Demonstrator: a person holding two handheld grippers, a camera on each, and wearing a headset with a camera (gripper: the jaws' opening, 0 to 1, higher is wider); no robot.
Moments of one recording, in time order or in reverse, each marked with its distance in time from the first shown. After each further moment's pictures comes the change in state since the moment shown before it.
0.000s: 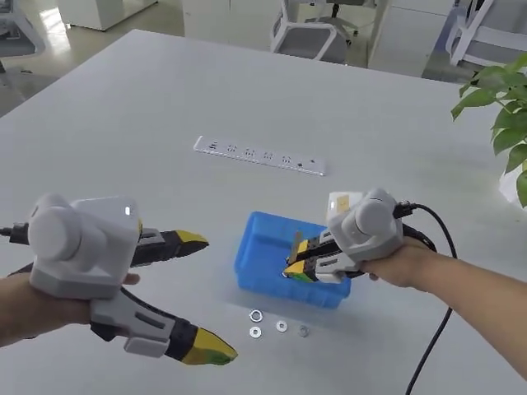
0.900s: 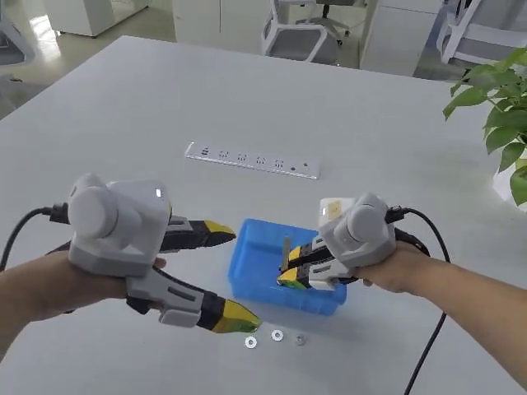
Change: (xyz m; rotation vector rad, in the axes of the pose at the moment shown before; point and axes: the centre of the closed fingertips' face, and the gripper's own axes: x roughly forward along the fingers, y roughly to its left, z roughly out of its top) left arm 0.036 0.023 0.034 0.065 -0.020 -0.052; right arm 0.002 -0.001 0.002 -0.003 -0.011 0.010
